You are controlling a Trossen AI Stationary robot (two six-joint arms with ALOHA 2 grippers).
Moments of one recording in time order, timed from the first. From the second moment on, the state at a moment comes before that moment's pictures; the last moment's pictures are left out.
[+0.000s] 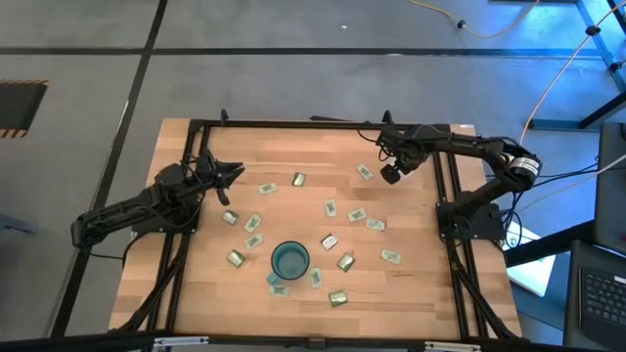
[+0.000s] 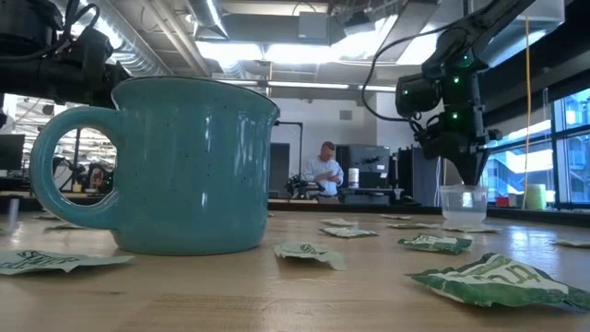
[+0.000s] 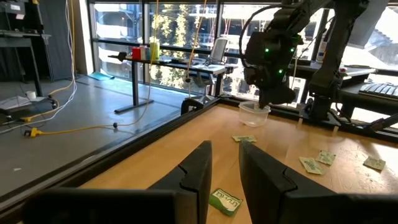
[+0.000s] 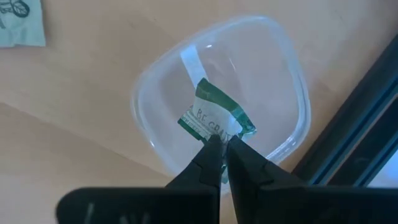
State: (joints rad) left arm 0.42 0.00 0.01 0.02 -0.06 -0.11; right arm -0.62 1.50 0.91 -0.98 0.27 0.33
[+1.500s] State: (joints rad) left arm 0.42 0.00 0.01 0.02 -0.06 -0.11; right arm -0.43 1.60 0.97 -0.69 0.21 0.27
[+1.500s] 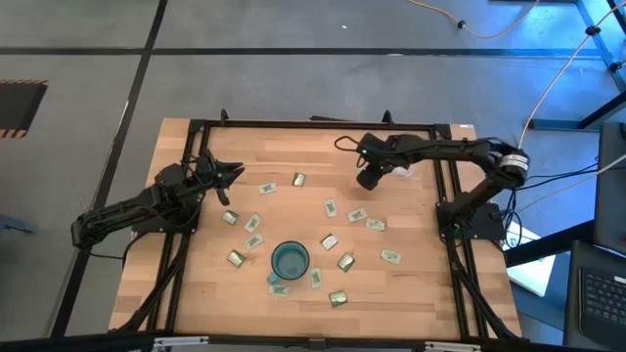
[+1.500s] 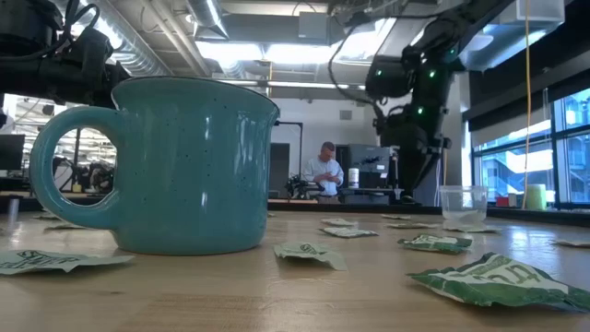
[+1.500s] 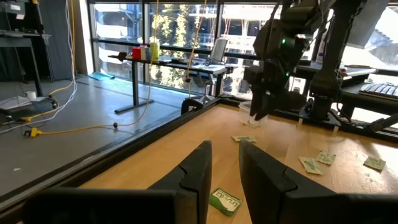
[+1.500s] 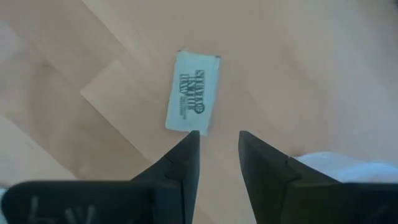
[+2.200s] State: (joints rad) left arm 0.42 0.00 0.01 0.02 -0.06 -0.11; right arm -0.42 1.78 0.97 -0.62 0.17 0.23
